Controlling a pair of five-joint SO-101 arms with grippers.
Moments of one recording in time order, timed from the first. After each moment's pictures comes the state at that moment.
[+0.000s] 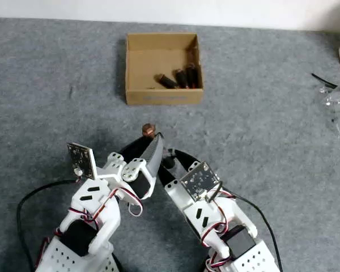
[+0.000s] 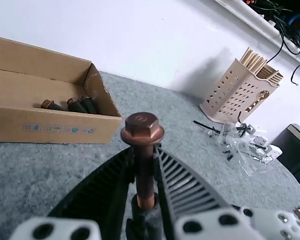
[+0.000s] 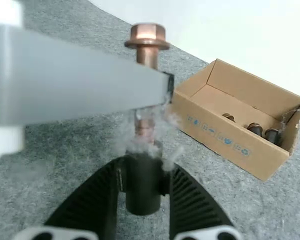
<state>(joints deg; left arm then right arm) 26.2 -103.7 90.2 26.7 34.6 -38.2 -104.4 95.0 29.5 12.7</state>
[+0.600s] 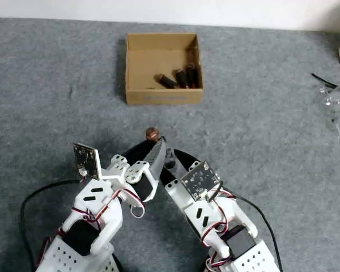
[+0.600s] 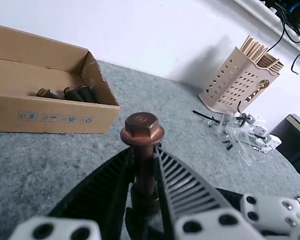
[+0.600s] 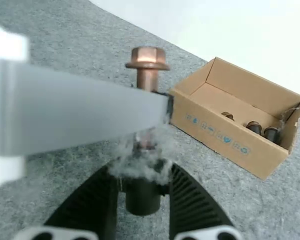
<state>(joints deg) 26.4 -103.7 92.4 26.5 34.6 -38.0 -104.4 95.0 29.5 12.7</state>
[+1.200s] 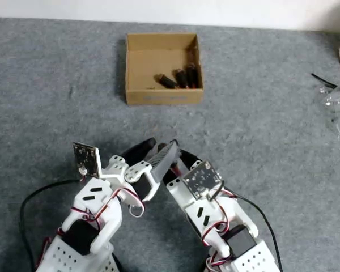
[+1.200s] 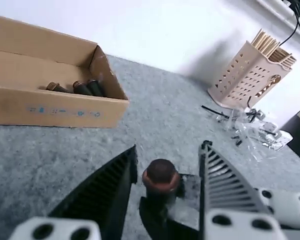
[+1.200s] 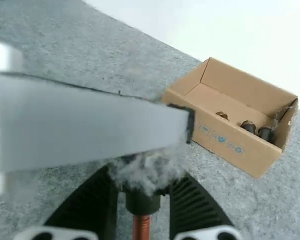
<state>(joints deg) 26.3 -103.7 92.5 28.8 34.2 -37.2 -104.4 95.0 29.5 12.7</state>
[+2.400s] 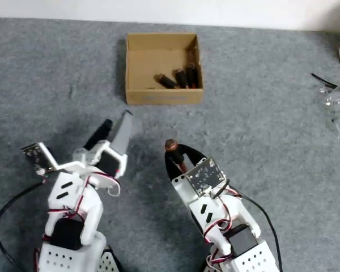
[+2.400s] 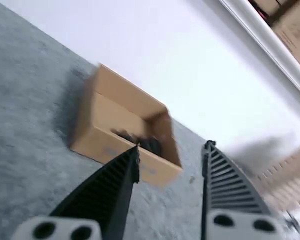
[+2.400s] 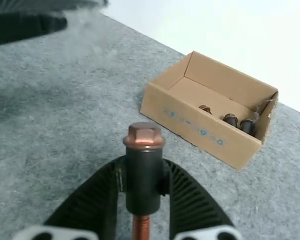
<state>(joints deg) 6.0 -103.7 89.0 28.8 45.7 -33.3 -104.4 95.5 29.6 14.6</state>
